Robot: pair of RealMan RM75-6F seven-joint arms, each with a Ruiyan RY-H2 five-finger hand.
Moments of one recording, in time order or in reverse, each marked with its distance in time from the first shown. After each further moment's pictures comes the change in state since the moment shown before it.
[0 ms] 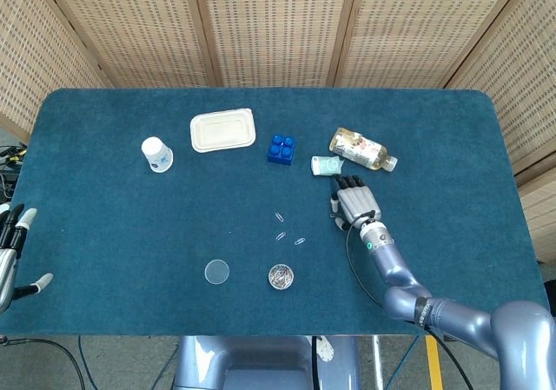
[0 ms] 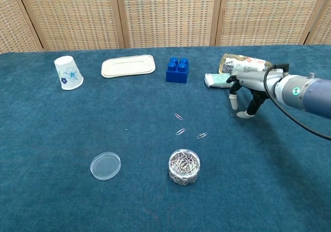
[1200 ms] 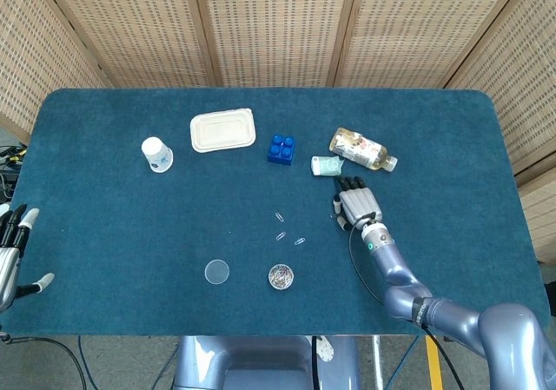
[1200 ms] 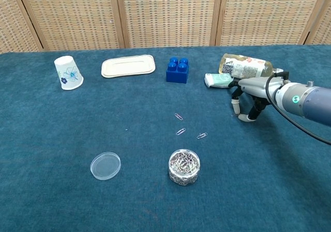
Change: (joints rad) left arm -0.012 -0.007 0.001 0.006 -0.021 -0.019 0.009; right arm -0.010 -0.054 -0.026 0.123 -0.074 -0.044 0.076
